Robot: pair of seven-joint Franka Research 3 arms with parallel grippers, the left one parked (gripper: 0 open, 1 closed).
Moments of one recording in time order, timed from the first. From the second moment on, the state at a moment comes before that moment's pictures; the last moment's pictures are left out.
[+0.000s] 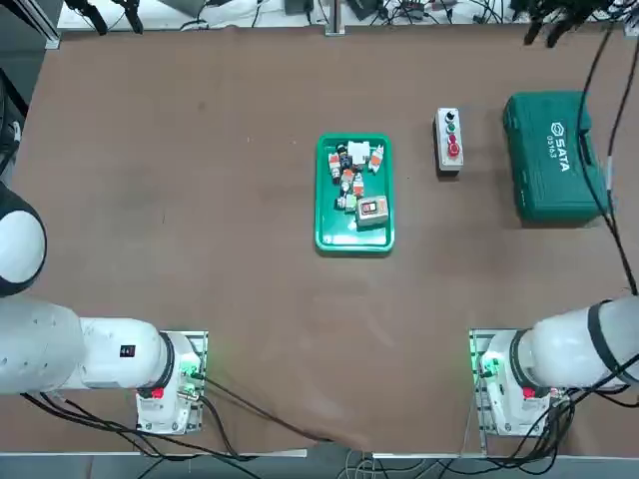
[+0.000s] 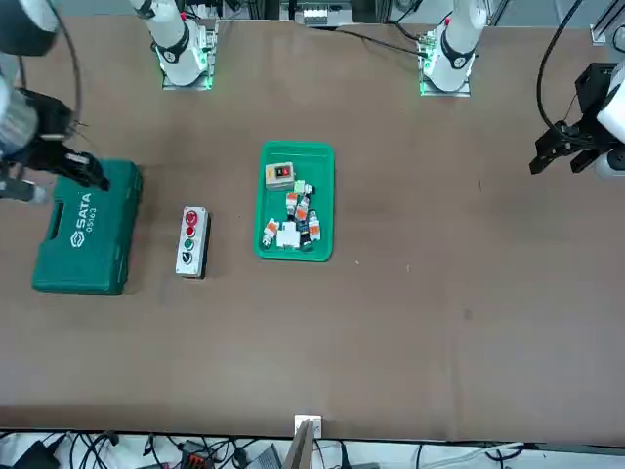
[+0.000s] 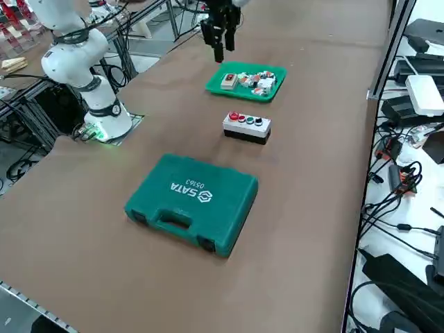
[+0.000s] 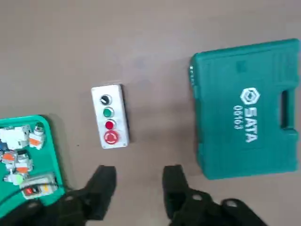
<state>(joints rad) -0.01 0.05 0.00 -1.62 0.03 1.61 0.14</state>
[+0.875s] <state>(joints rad) 0.03 -0.02 0.02 -1.64 -0.06 1.53 0.04</state>
